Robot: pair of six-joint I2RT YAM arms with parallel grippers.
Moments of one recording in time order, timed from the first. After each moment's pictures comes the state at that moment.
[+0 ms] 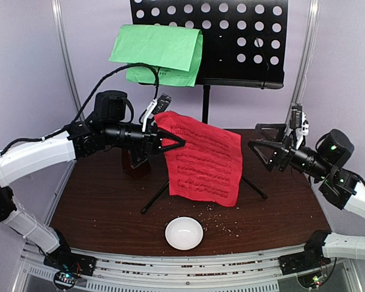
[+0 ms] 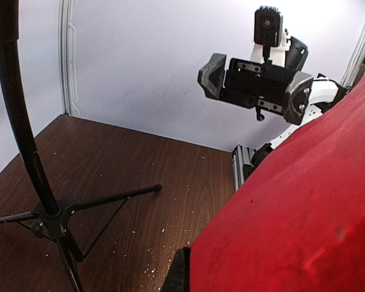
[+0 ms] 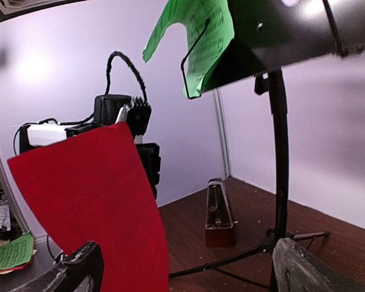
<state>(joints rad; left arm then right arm) -0.80 1.44 1.28 -0.12 0.70 -0.03 0.64 0.75 0.67 0.30 -0.40 0.25</state>
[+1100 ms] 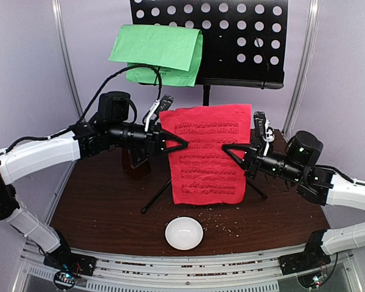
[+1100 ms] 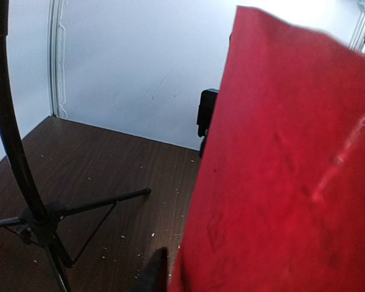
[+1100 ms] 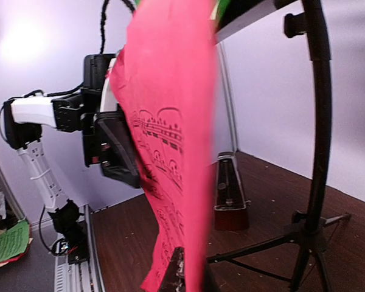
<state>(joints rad) -0.79 1.47 1.28 -0.06 0.76 -0.07 0.81 1.00 0.68 0.40 -0.29 0.21</state>
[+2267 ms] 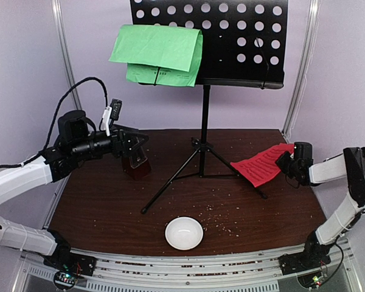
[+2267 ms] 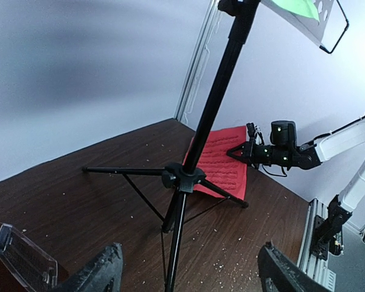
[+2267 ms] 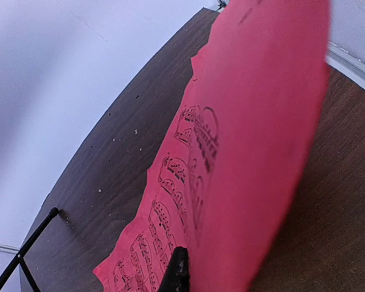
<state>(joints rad) -0.56 1.14 0.87 0.14 0.45 -0.23 0.00 1.57 0.61 0.43 0.02 0.79</state>
